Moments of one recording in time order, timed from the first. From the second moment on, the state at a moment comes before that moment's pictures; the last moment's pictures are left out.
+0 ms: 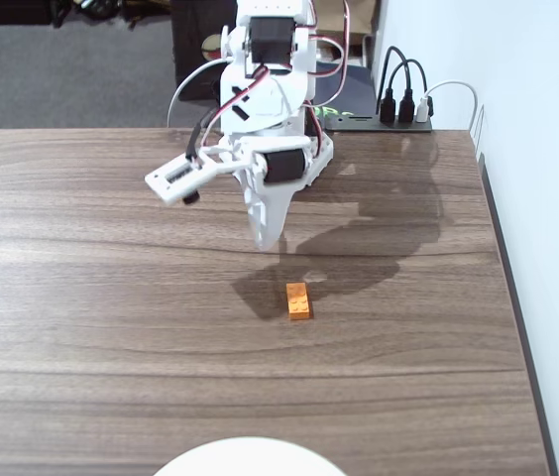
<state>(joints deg) 2.8 145.9 150.6 59.1 -31.8</state>
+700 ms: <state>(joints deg) 5.2 117.5 128.1 63.8 -77.6</state>
